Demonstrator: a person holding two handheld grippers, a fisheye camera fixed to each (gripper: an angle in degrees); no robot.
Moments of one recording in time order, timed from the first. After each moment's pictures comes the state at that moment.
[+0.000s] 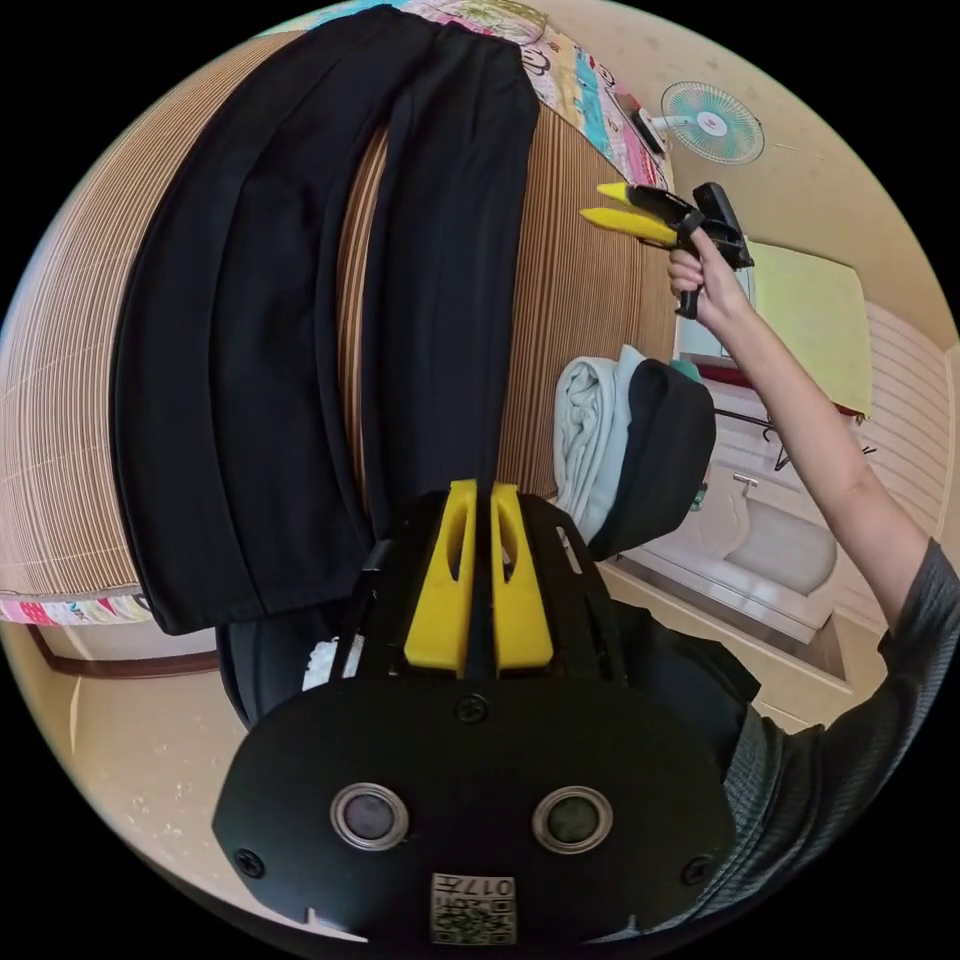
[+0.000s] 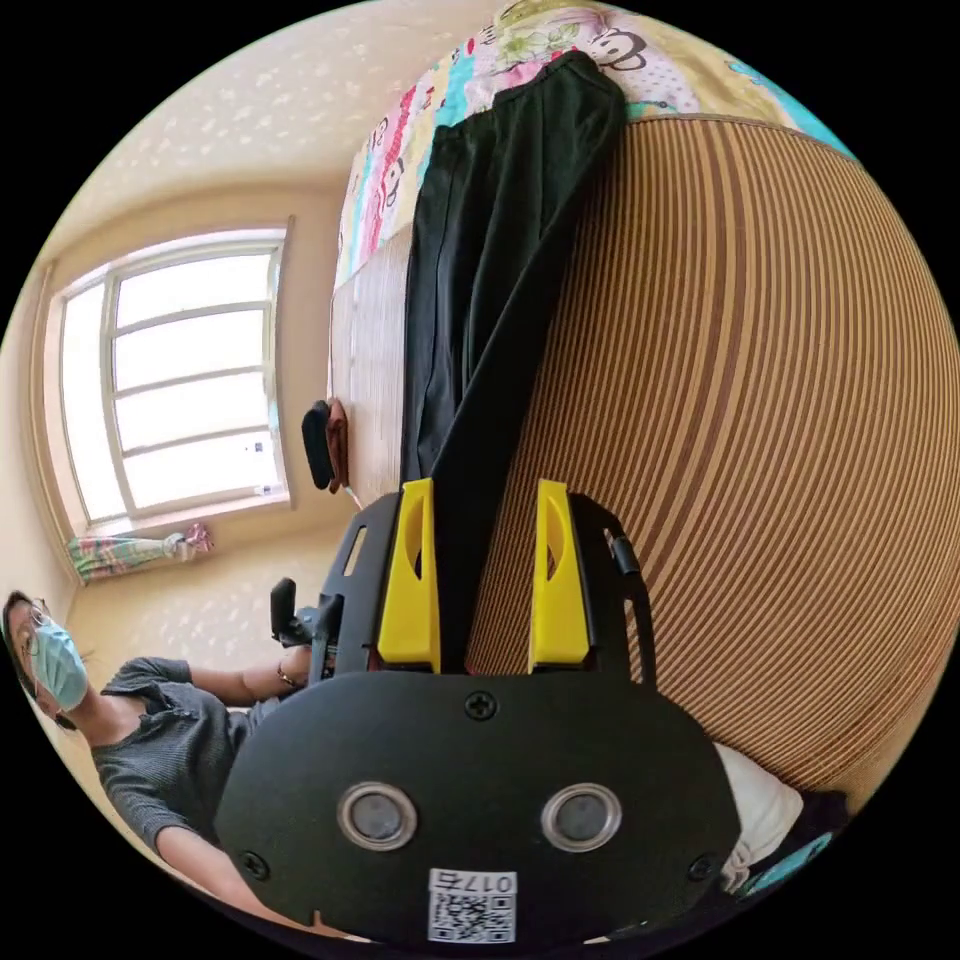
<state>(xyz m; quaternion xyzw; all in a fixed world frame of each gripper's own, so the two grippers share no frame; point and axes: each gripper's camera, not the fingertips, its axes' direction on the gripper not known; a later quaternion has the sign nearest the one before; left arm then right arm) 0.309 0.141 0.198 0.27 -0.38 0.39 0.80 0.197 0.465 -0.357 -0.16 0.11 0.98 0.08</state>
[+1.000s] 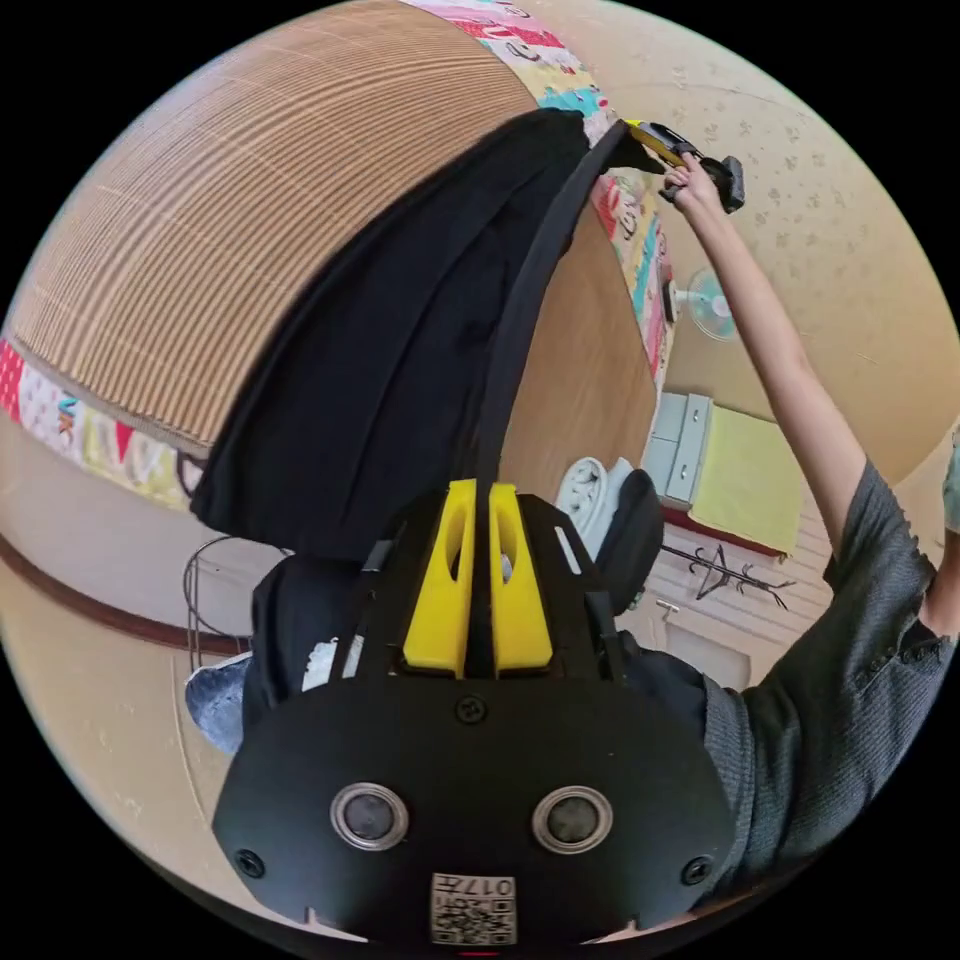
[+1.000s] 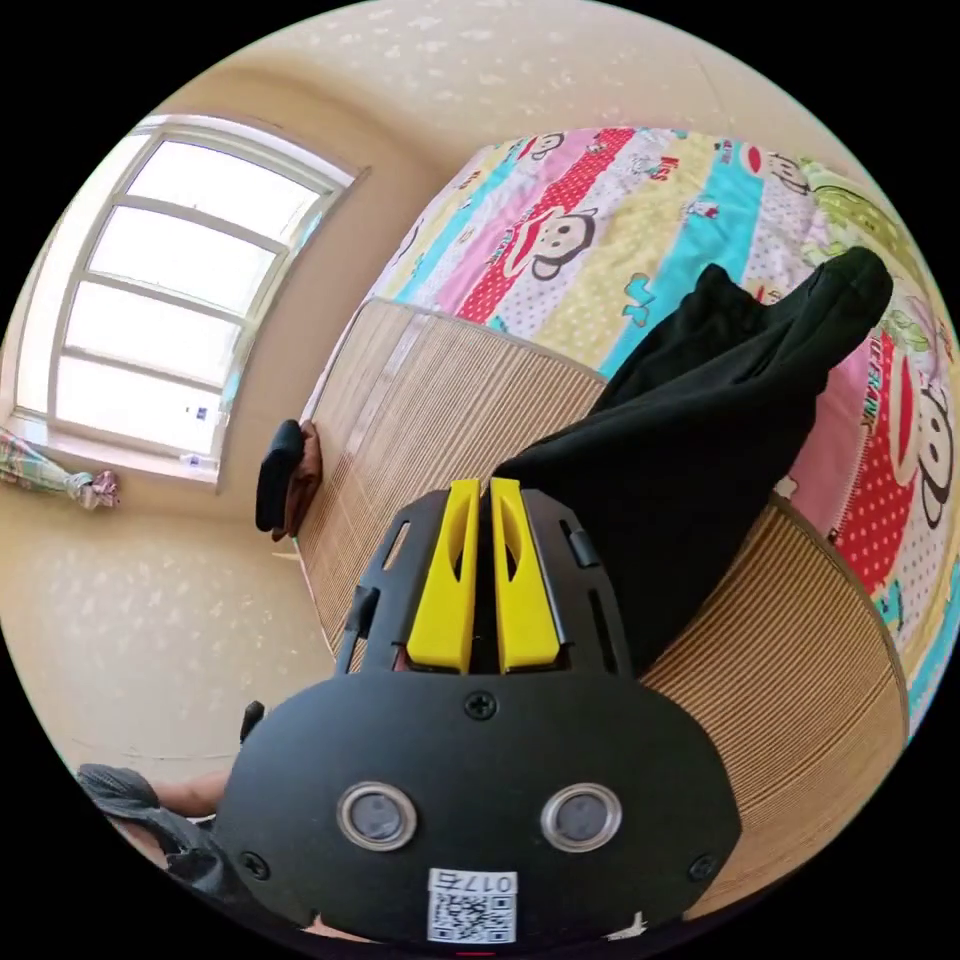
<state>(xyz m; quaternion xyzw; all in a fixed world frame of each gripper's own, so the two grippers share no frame) 0.212 0.161 0.055 0.40 -0.18 0.35 0.83 0.424 0.753 -0.114 -0.29 0.03 0.92 0.28</state>
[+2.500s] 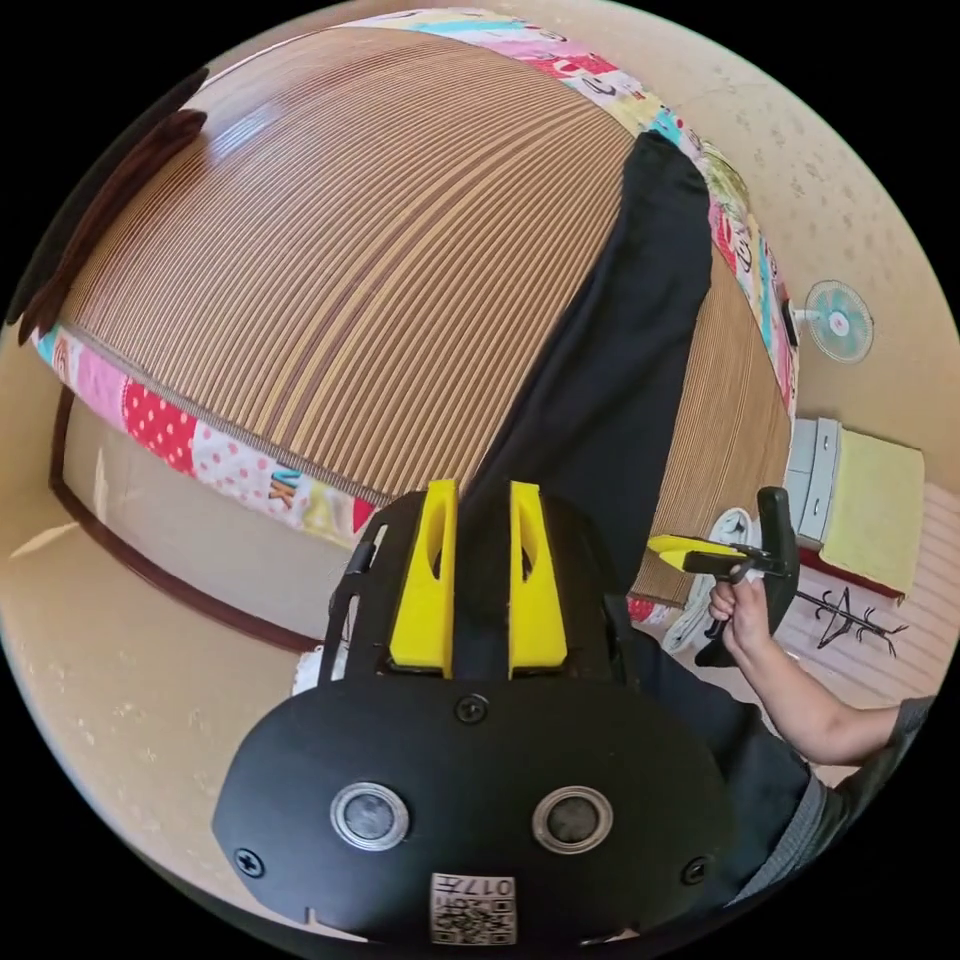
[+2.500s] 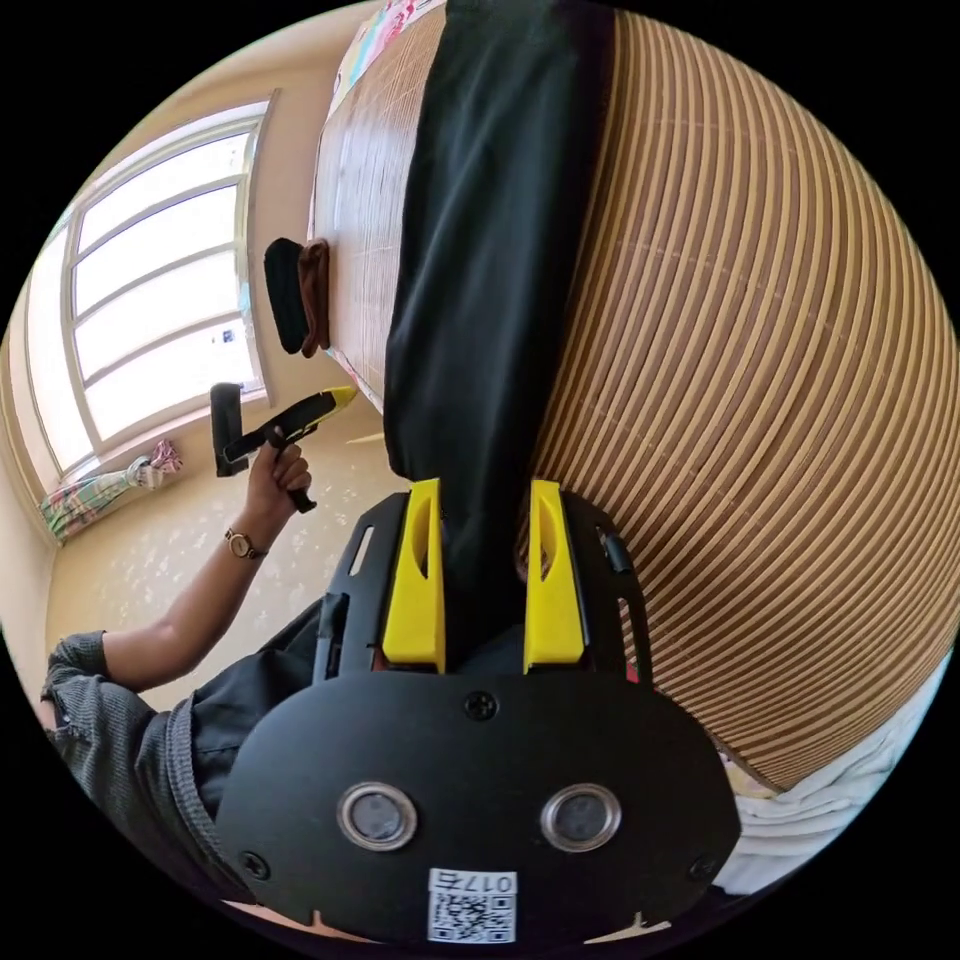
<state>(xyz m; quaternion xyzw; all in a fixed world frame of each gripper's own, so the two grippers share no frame) 0.259 0.124 0.001 0.50 -0.32 0.27 0.76 0.103 0.498 -0.016 -0.19 -0.06 0.98 0.06</state>
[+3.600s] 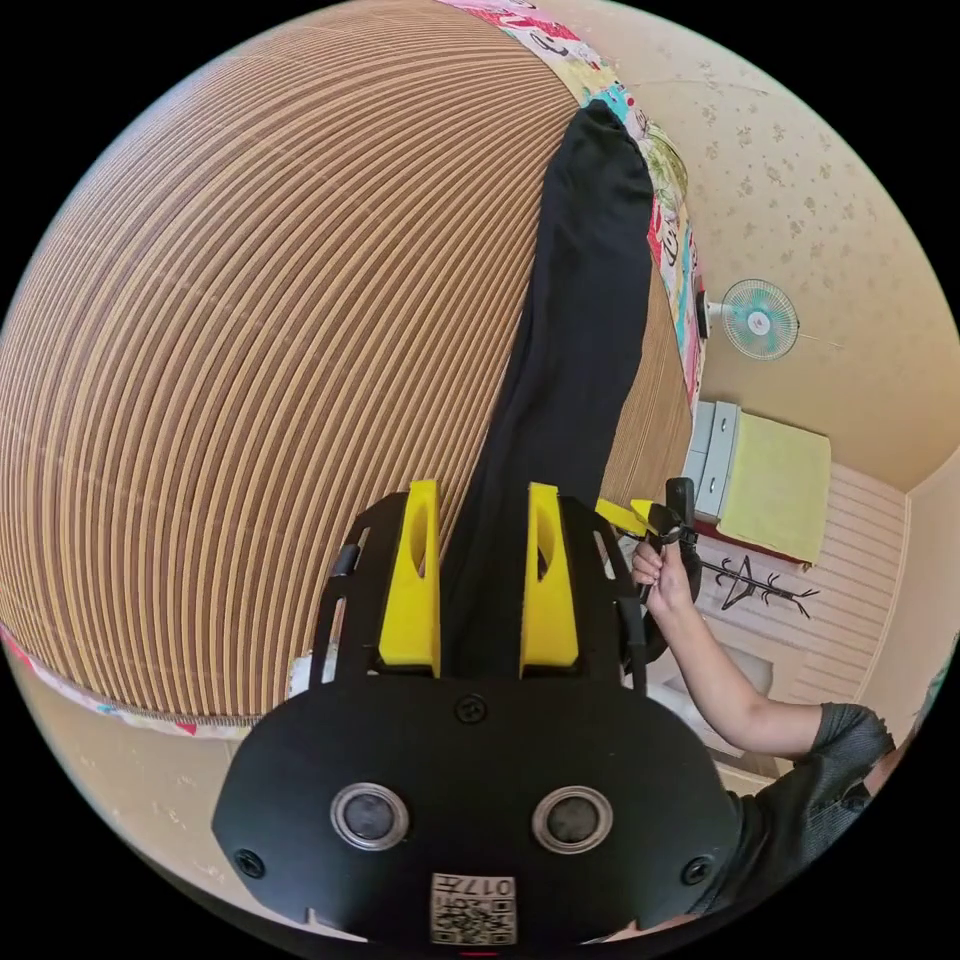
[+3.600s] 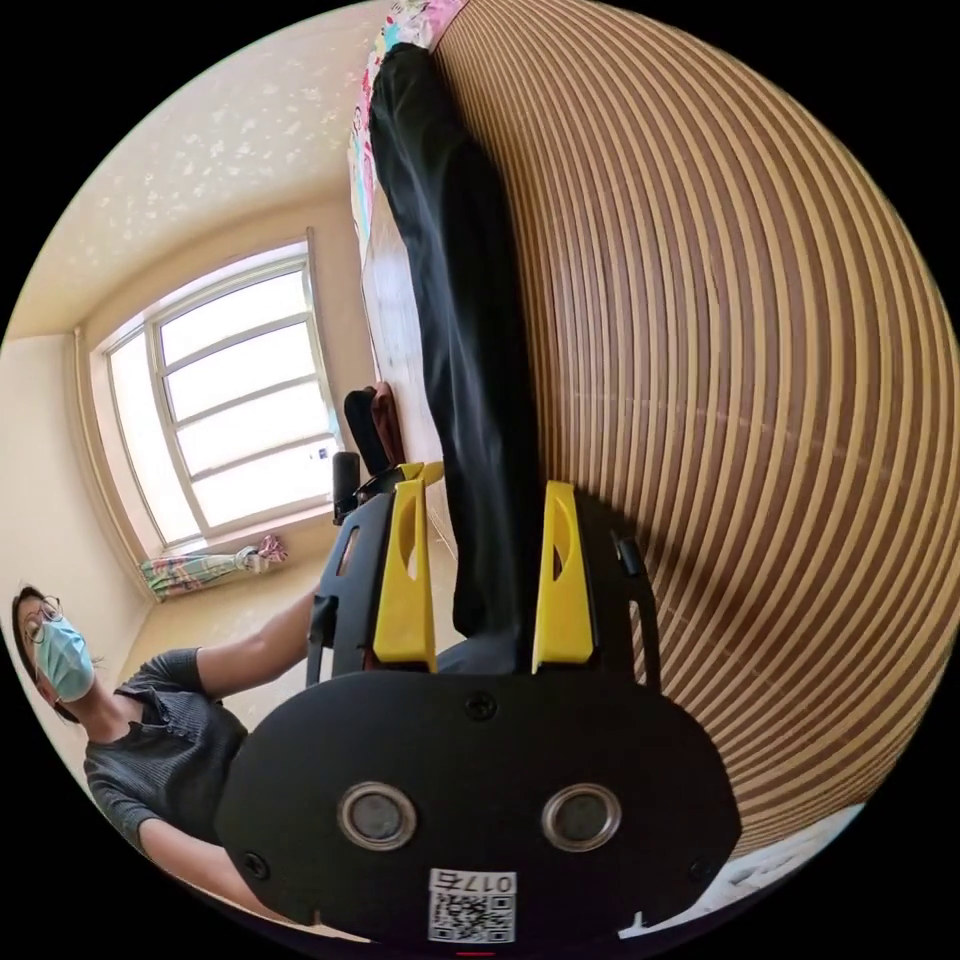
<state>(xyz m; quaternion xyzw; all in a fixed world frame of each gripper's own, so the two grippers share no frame) 0.308 0.039 0.079 0.39 -0.20 0.37 0.82 0.064 0.554 -0.051 0.00 0.07 1.00 0.05</state>
